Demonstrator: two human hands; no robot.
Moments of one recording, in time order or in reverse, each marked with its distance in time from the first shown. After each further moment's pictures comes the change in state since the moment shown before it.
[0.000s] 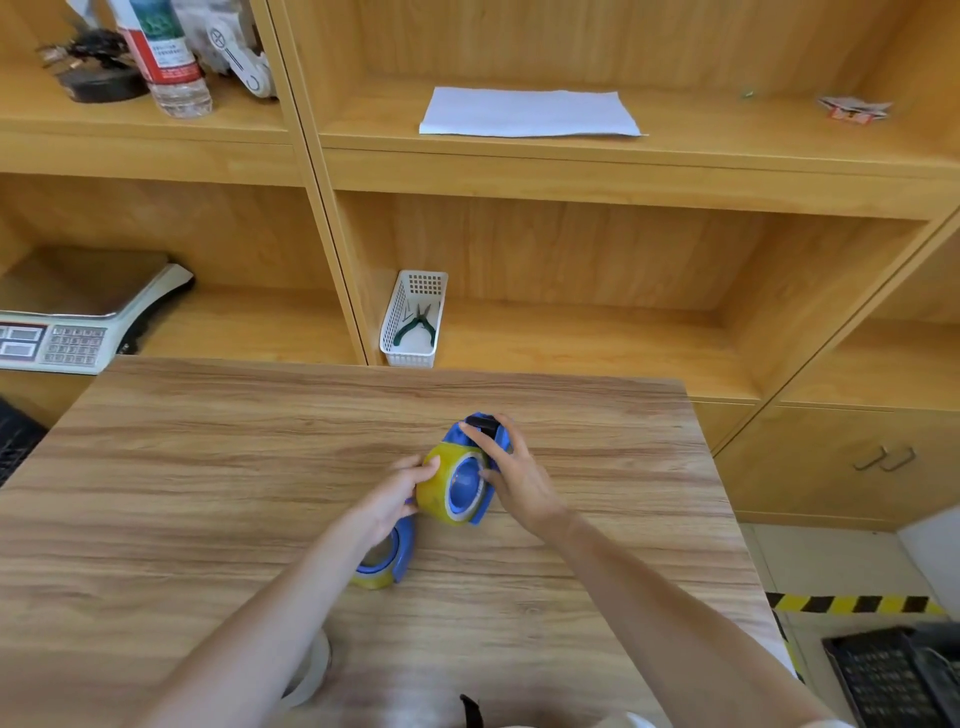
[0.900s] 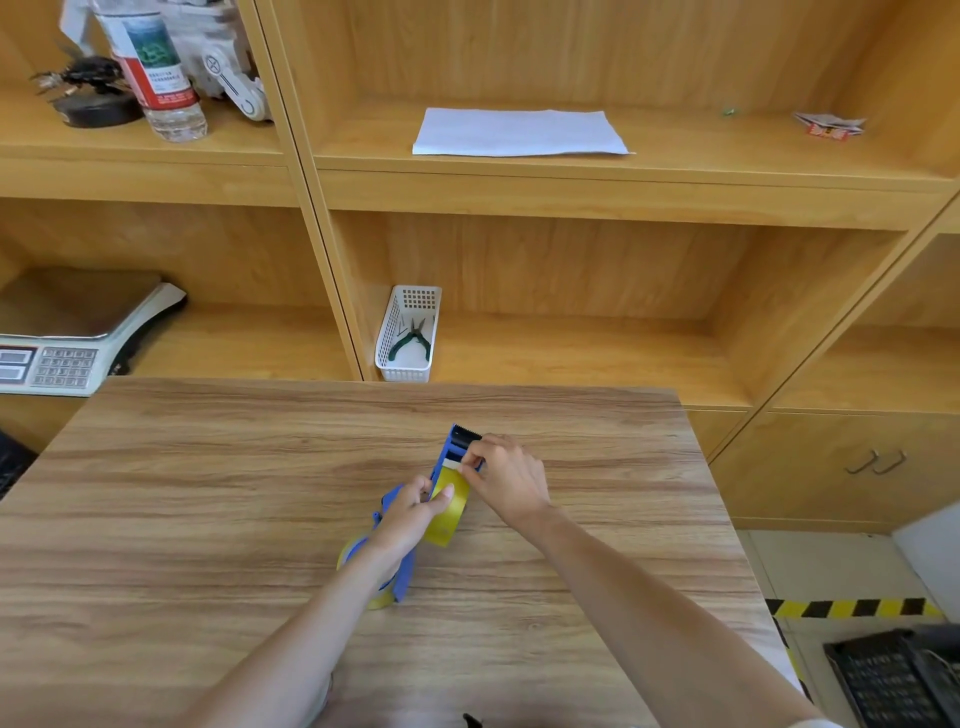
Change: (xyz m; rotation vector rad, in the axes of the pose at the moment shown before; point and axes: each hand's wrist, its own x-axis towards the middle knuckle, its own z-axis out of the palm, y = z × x) left_hand -0.006 -0.016 0.012 0.329 0.098 0.119; right_hand 0.021 -0.029 -0.007 -0.130 0.158 0.129
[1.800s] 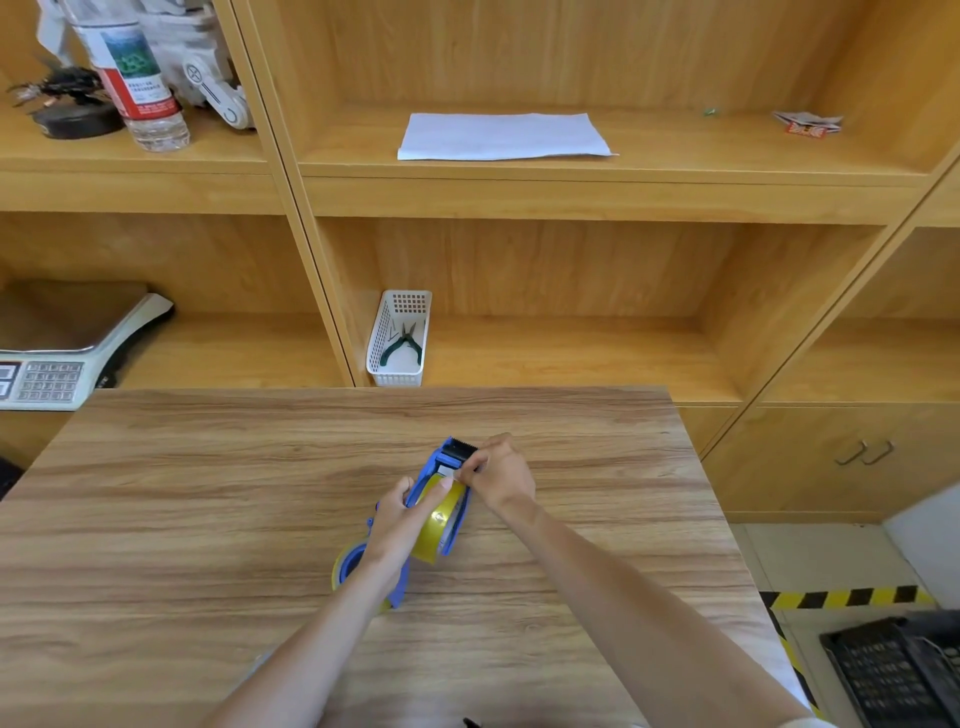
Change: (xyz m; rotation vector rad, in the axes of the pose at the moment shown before) left_hand -0.007 -0.003 0.002 -0.240 0.081 0.093; right_hand 0.011 0.000 0.010 0.290 -0.095 0.373
